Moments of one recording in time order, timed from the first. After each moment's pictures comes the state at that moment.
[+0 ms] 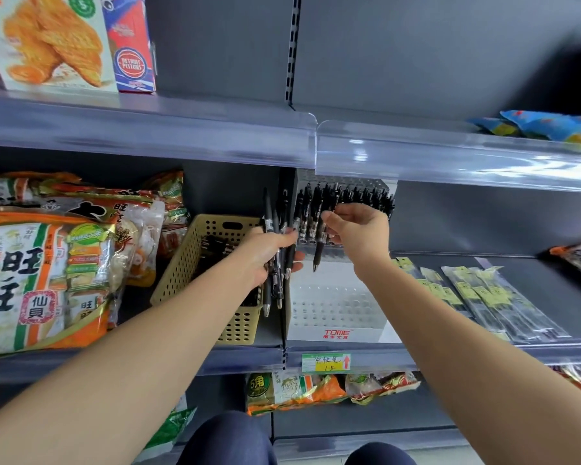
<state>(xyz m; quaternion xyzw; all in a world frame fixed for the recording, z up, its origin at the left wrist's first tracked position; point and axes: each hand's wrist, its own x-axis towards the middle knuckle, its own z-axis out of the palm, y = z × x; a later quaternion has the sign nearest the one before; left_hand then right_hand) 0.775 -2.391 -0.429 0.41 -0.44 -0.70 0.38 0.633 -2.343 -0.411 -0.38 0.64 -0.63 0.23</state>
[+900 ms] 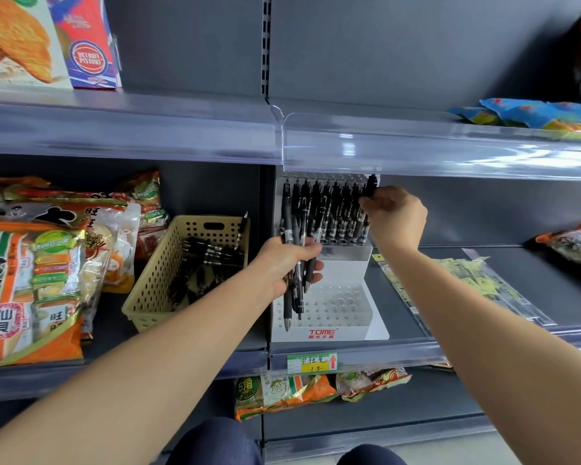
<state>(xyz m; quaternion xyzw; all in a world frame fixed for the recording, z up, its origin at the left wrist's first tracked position) 0.726 -2.371 -0.439 0.38 -0.45 -0.73 0.33 0.561 -2.335 -0.404 -0.38 0.72 -0.57 -0.03</state>
